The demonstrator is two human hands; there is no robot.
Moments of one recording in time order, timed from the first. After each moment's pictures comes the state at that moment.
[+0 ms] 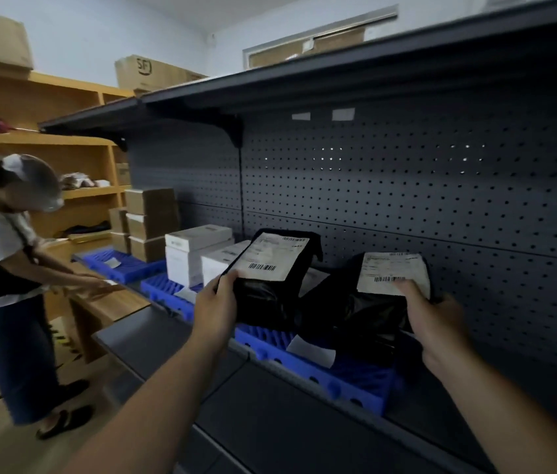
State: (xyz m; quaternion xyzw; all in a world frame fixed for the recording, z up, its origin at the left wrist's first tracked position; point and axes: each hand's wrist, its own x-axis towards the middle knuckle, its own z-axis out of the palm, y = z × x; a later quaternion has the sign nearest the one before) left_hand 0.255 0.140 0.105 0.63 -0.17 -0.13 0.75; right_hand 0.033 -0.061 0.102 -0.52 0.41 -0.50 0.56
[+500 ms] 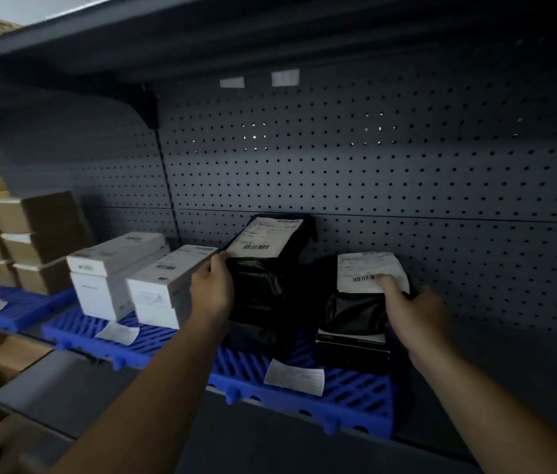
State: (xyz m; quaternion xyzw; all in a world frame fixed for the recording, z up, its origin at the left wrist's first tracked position) left_hand 0.311 0.019 0.116 0.65 -0.21 -0.18 0.70; right_hand 0.060 -0.090 0.073 -0.54 0.53 -0.50 0.42
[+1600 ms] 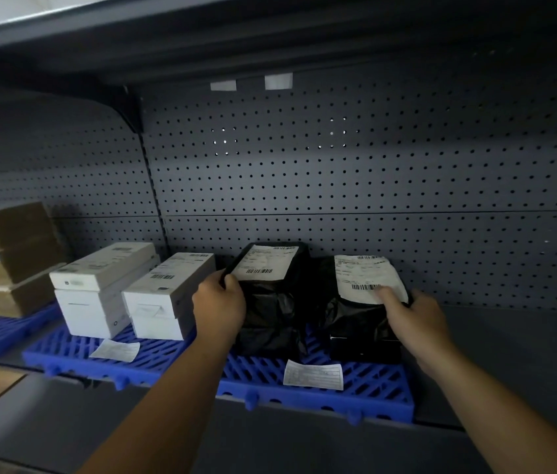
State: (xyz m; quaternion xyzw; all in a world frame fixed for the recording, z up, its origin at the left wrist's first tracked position) left_hand 0.330 0.027 0.095 0.73 -0.35 -0.06 0.59; right_hand 0.067 -0.072 0.054 -0.57 0.55 -0.49 0.38
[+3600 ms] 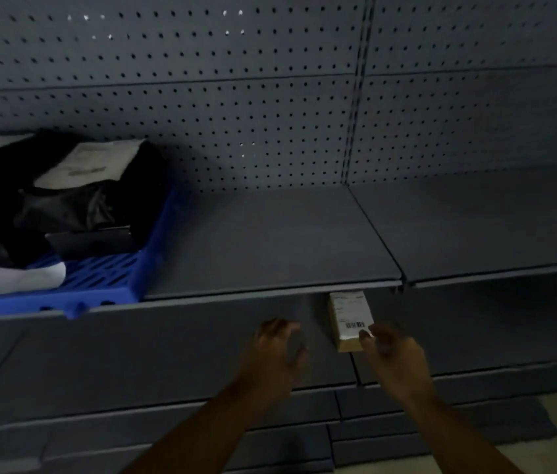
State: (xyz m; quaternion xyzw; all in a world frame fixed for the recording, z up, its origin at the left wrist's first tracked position) left_hand -0.068 0.022 -0.146 0.64 -0.72 -0.20 0.20; right_hand -0.294 0.006 -0.151 -0.57 0.70 -0.34 0.25
